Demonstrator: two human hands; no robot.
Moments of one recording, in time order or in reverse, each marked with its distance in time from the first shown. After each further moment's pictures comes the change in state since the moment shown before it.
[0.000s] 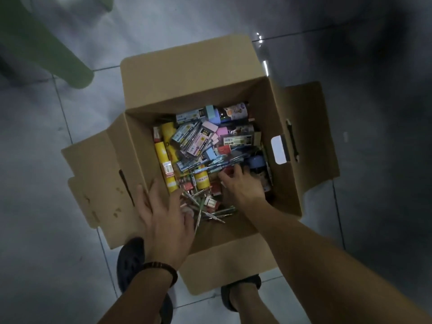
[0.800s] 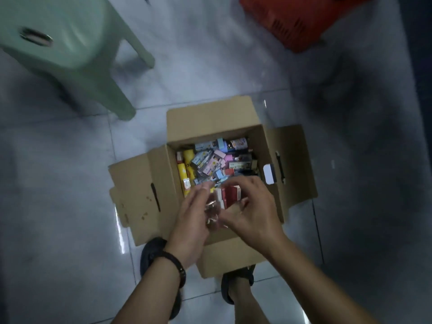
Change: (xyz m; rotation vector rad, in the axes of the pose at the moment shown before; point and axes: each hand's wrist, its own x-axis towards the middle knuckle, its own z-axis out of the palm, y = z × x) left_hand -0.041 0.086 -0.186 -1.405 -0.368 -0.384; right_hand -0.200 -0.057 -0.156 0.862 0.462 -0.126
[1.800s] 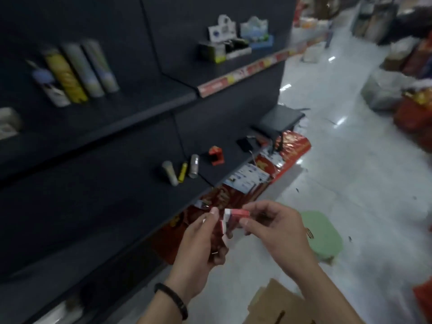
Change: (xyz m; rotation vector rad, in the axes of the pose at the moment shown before) left_hand -0.749 0.211 -0.237 -0.691 0.553 0.717; right_hand -0.401 -0.719 -0.035 0.335 -0.688 -0.725
